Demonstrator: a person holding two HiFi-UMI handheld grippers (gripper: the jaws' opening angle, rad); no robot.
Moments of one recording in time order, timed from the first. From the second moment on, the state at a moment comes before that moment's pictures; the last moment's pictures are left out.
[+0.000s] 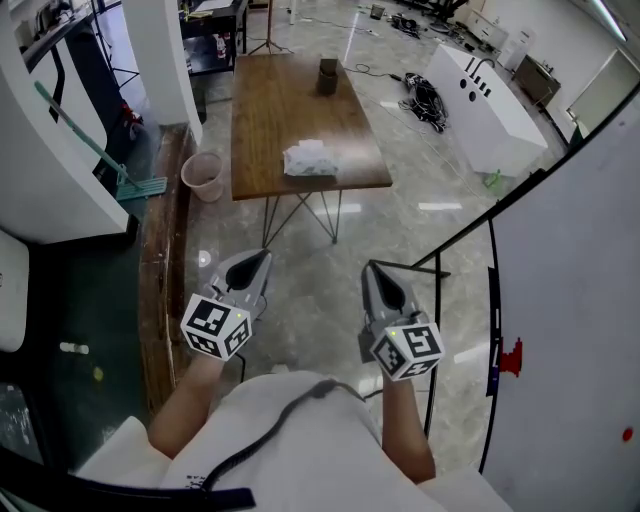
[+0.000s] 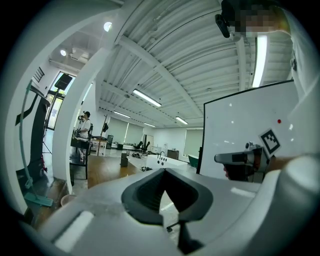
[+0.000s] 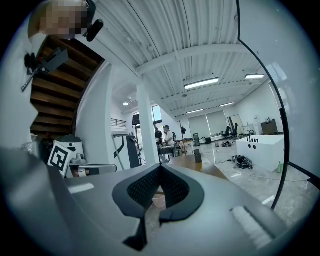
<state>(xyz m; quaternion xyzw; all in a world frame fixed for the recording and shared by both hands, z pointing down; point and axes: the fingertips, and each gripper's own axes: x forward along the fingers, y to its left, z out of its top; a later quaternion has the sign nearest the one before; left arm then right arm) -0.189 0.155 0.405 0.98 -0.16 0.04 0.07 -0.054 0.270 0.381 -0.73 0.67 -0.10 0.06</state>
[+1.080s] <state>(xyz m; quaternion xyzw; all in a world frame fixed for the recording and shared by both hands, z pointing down) -0.196 0.086 0.429 0.97 -0.20 0.06 0.09 -0.053 0.181 0.402 -0.70 0.70 -0.13 0.04</state>
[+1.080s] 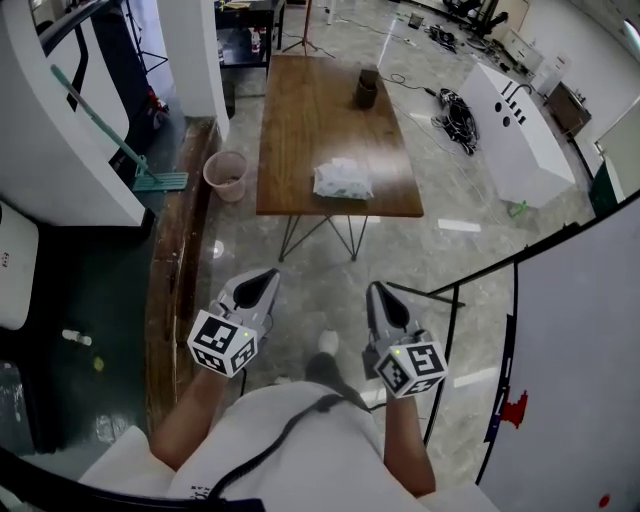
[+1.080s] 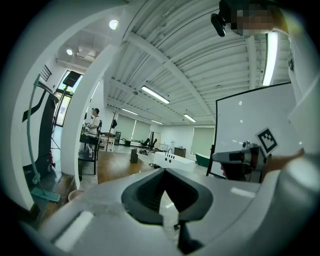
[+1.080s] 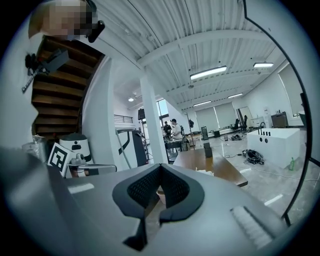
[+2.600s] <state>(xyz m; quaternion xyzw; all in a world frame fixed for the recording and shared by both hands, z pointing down) 0.007 -0.033 0.430 0.95 -0.29 0.08 0.09 0.143 0.026 0.422 -0.60 0.79 -0.14 0.02</state>
